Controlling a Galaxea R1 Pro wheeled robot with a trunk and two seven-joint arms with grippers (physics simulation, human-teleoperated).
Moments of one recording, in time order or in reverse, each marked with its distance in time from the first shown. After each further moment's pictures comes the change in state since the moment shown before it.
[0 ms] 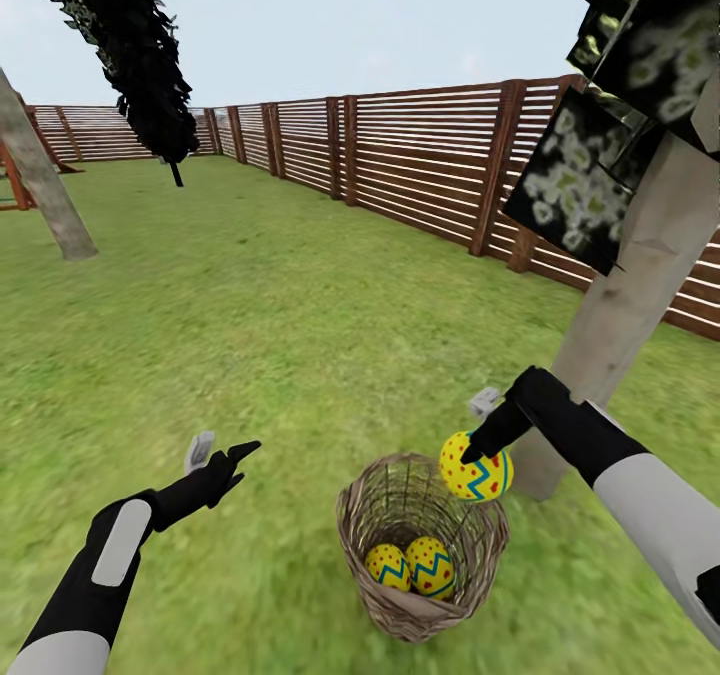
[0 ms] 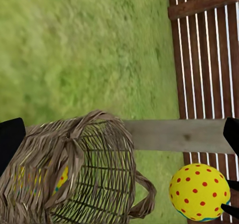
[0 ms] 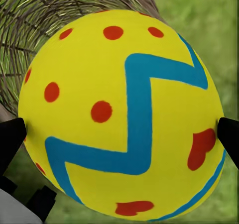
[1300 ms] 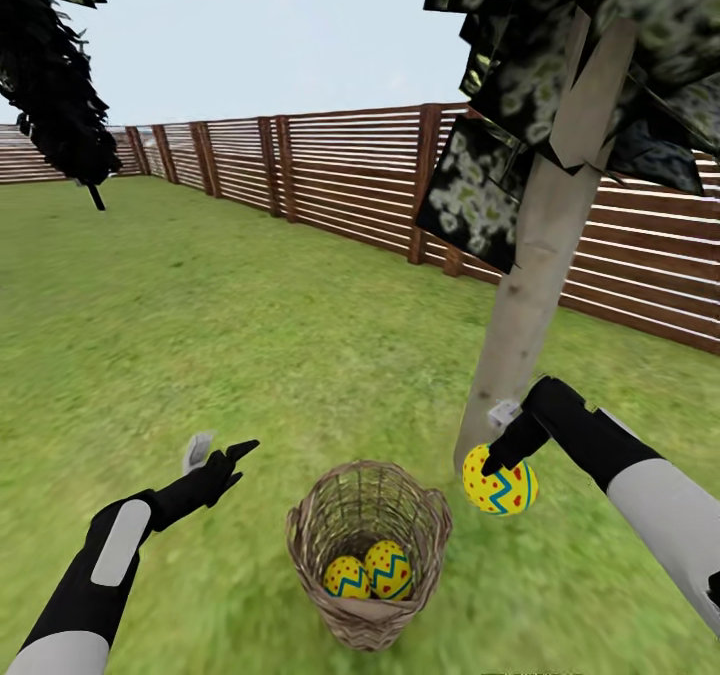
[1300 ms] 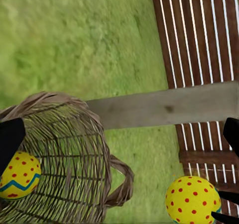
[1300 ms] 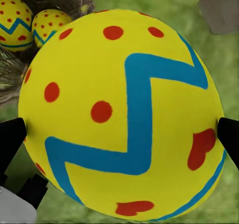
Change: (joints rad) left arm 0.000 0.000 0.005 0.001 -0.001 -0.013 -0.002; right arm 0.008 -0.038 0.000 0.081 0.009 -0.012 -0.022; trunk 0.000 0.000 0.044
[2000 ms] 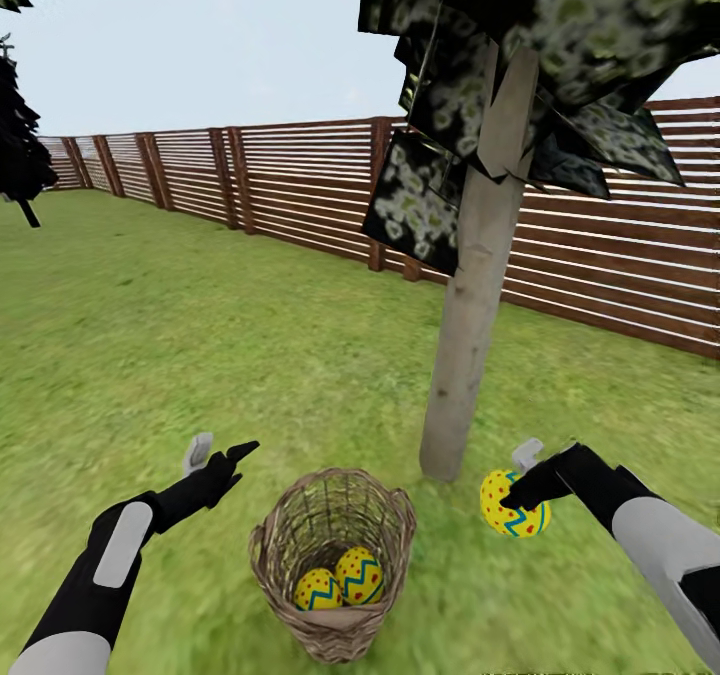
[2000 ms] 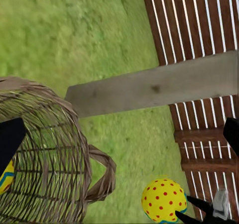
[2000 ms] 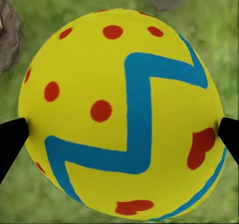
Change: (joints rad) left arm 0.001 -0.003 -0.002 0.016 -0.002 -0.025 -0.001; right arm 0.058 0.042 -0.198 0.473 -0.092 -0.569 -0.372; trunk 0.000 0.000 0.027
